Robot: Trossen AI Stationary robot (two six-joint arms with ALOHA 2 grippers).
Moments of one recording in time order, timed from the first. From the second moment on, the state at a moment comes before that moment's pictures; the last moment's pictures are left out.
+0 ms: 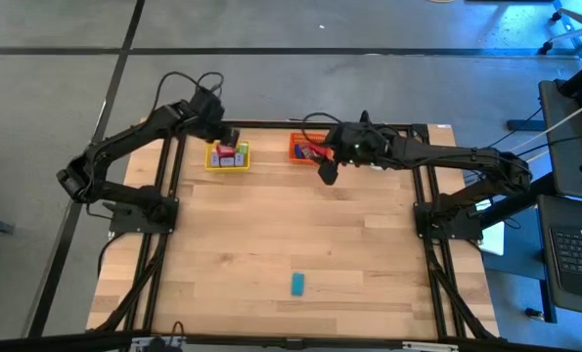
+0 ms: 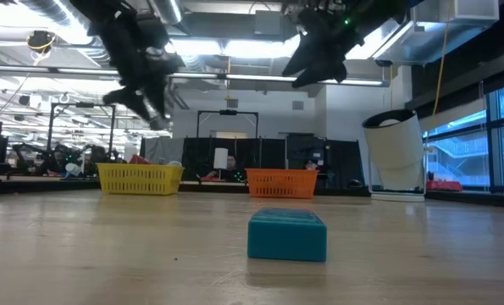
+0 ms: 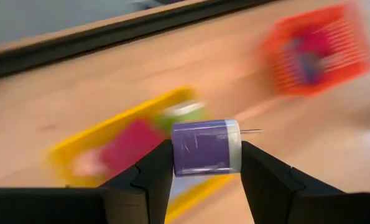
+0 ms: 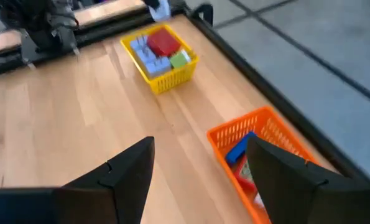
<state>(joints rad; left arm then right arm) 0.84 1.25 1.01 -0.72 0.12 -0.44 -0.24 1.39 1.08 -0.28 0.14 0.16</state>
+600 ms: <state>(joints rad) 0.79 1.26 0.85 -0.59 -0.04 -0.42 -0.24 1.40 1.08 -0.28 0.14 0.20</state>
